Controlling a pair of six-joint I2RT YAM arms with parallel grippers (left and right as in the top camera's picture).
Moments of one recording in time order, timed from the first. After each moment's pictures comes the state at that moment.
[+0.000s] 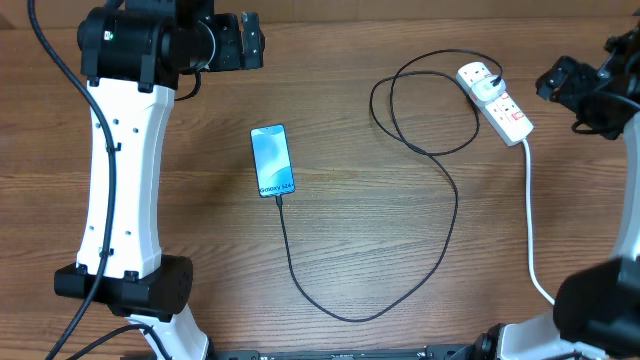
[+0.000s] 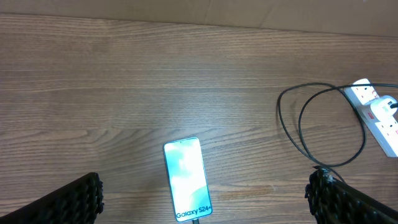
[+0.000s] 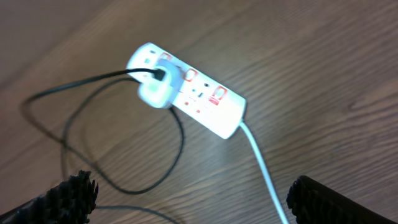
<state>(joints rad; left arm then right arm) -0.17 1.90 2.38 -1.37 0.06 -0.24 -0.35 1.70 1.71 -1.02 -0.17 0.23</state>
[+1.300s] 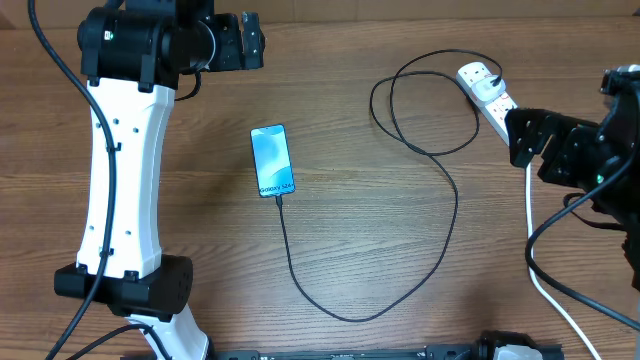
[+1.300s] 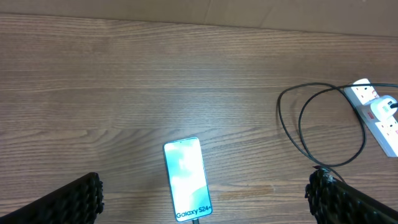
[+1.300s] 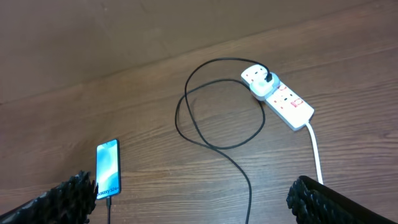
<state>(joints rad) -0.17 1.90 2.38 -1.37 0.06 -0.24 -0.10 1.13 1.71 -1.24 -0.21 0.20</state>
